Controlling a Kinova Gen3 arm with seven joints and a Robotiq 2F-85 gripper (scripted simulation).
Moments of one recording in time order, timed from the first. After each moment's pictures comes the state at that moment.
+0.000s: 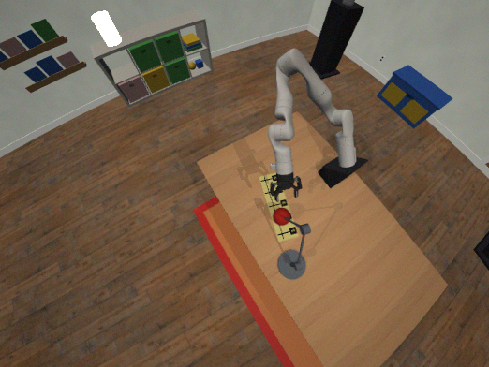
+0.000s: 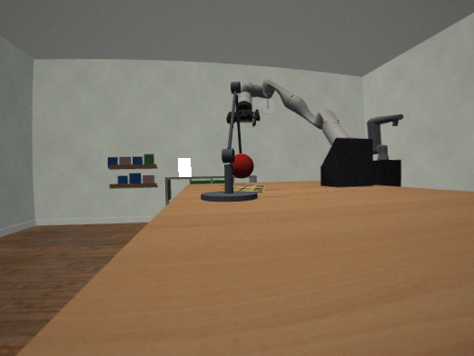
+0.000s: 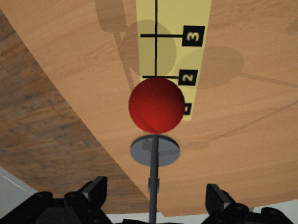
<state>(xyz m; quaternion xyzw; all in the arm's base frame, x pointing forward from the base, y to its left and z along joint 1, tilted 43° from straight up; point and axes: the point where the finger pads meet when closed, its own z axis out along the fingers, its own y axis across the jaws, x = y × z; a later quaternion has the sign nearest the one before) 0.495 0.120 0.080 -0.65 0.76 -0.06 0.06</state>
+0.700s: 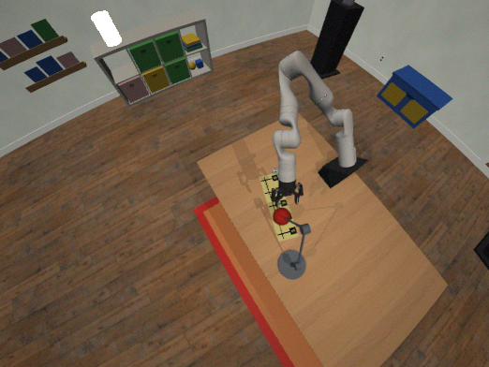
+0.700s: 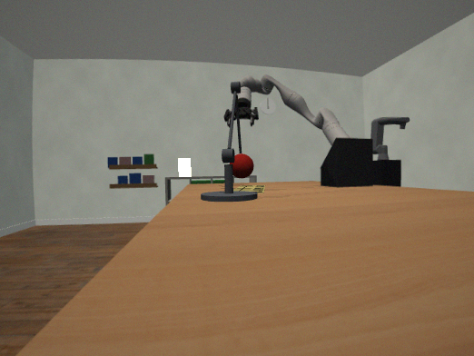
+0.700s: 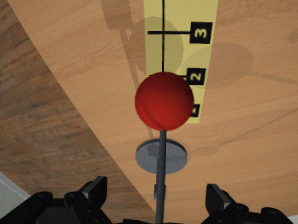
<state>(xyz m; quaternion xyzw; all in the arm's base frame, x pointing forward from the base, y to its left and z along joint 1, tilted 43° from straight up) 0.508 0.136 0.062 -0.65 0.76 -0.10 0.05</state>
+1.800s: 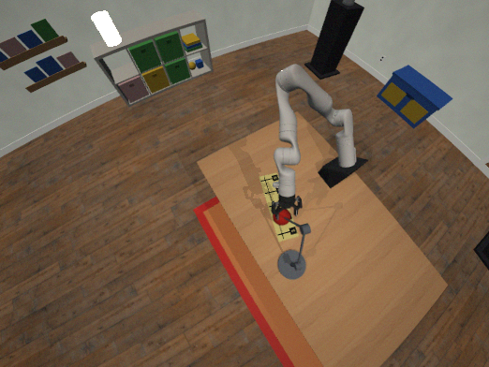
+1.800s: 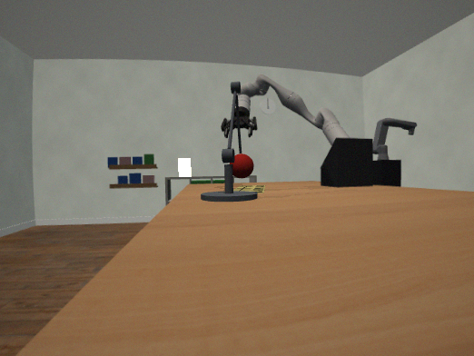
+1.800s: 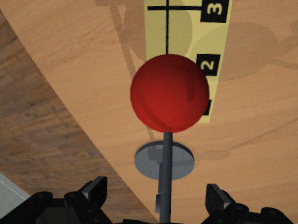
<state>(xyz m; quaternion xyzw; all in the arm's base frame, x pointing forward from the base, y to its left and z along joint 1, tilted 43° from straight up) 0.526 0.132 -0.005 -0.65 0.75 -0.11 0.05</state>
